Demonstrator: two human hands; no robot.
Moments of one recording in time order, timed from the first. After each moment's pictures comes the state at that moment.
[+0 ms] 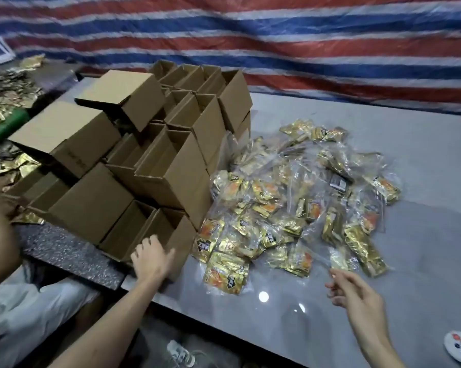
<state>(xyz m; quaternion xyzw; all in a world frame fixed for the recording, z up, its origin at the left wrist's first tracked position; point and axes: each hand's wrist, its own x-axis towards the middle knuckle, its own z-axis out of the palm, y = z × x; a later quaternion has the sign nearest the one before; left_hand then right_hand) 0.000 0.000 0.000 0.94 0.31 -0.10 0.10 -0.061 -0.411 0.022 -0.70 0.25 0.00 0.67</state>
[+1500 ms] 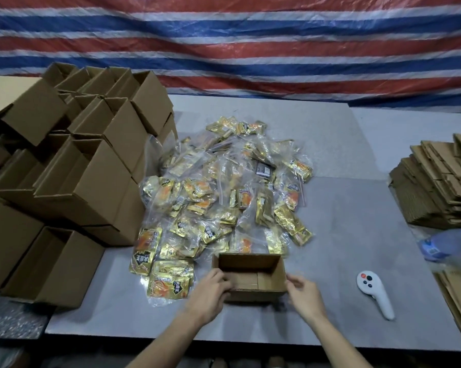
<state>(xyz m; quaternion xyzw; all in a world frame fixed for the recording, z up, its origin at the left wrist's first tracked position) -0.045 -0.209 -0.054 0.92 -0.32 -0.14 0.18 -0.100 -0.459 -0.037 -0.78 0.37 0.11 0.49</state>
